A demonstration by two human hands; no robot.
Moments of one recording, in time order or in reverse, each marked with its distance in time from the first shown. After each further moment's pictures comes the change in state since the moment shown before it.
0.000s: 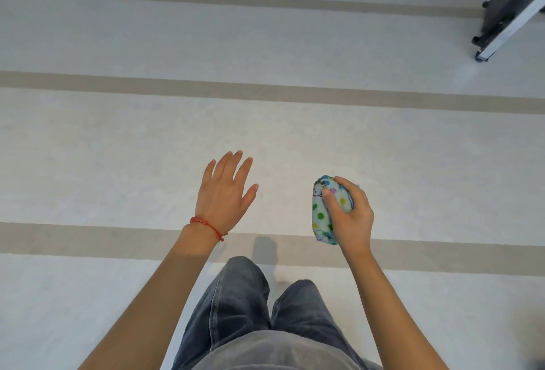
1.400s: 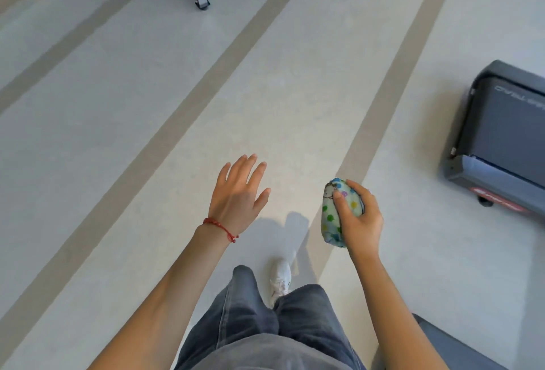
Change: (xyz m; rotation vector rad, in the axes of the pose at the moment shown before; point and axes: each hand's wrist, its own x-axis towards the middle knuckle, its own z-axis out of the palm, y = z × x) left_hand 0.430 0.383 0.174 -0.249 -0.199 1.114; right_hand 0.268 0.111 -0.244 0.173 1.053 0.556
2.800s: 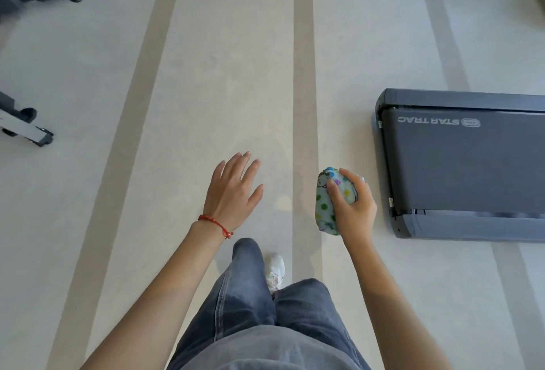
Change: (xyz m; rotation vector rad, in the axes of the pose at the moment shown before) left_hand 0.718 0.094 0.150 -0.101 -0.076 0.455; right_hand 0.625 -0.139 -0.060 0.079 0.396 0.135
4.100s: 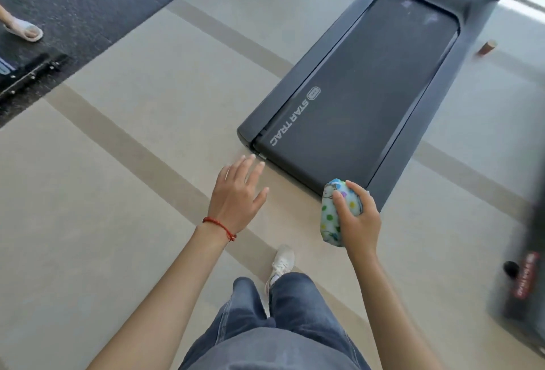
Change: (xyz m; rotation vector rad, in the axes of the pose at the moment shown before) left_hand 0.493 0.169 0.137 -0.163 -0.205 0.936; right_hand 0.308 -0.001 -0.095 0.250 0.929 0.409
